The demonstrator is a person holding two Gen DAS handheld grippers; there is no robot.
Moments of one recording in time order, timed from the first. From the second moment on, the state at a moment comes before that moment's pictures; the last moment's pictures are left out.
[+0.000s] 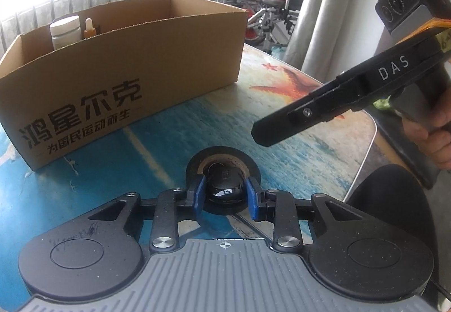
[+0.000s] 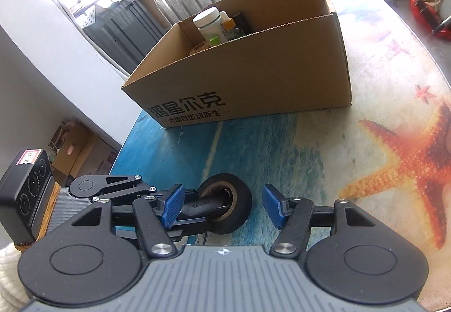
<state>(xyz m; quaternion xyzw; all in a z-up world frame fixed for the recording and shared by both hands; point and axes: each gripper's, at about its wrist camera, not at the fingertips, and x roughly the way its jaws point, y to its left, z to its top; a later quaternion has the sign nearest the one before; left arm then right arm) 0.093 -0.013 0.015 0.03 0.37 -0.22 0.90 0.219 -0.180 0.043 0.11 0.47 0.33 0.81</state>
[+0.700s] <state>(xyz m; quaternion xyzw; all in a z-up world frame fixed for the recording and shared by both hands) 0.066 -0.015 0.065 0.04 0.26 -0.21 0.94 0.210 -0.211 0.031 0.34 0.48 0.37 0.72</state>
